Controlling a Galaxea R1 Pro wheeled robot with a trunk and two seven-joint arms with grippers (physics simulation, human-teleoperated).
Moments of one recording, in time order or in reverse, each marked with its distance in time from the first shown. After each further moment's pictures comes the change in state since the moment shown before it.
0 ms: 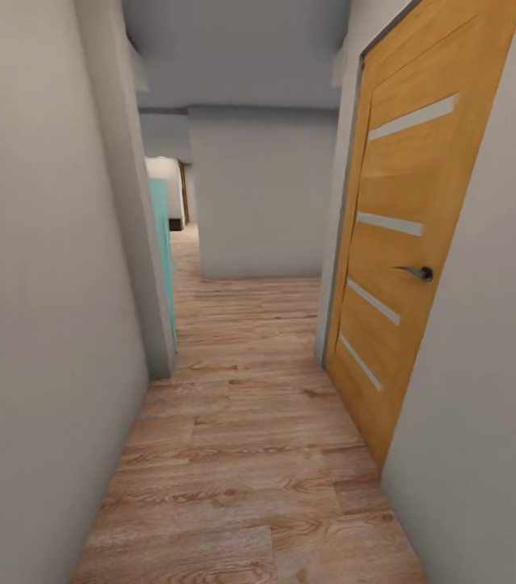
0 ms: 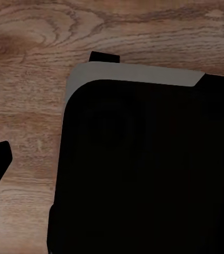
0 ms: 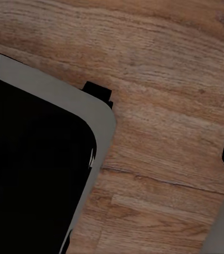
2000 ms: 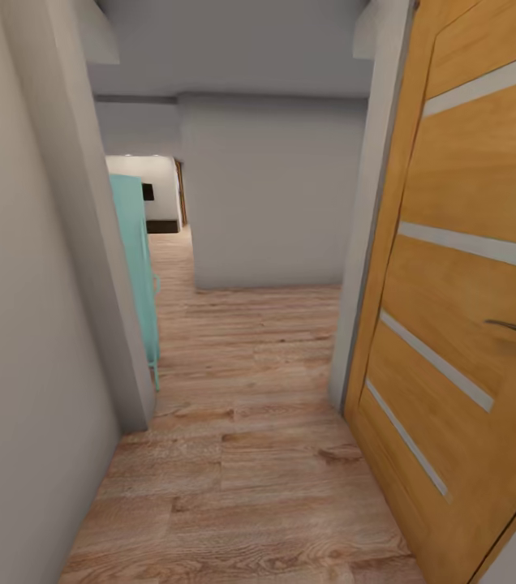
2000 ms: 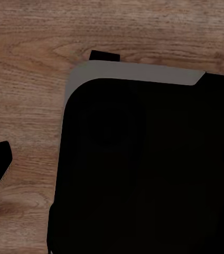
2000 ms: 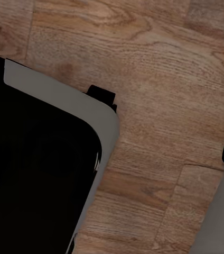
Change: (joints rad) left arm 0.000 0.000 0.000 0.001 0.001 0.002 0.000; right arm 0.000 0.008 -0.001 0.000 -0.004 -0.005 -0.001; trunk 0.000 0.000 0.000
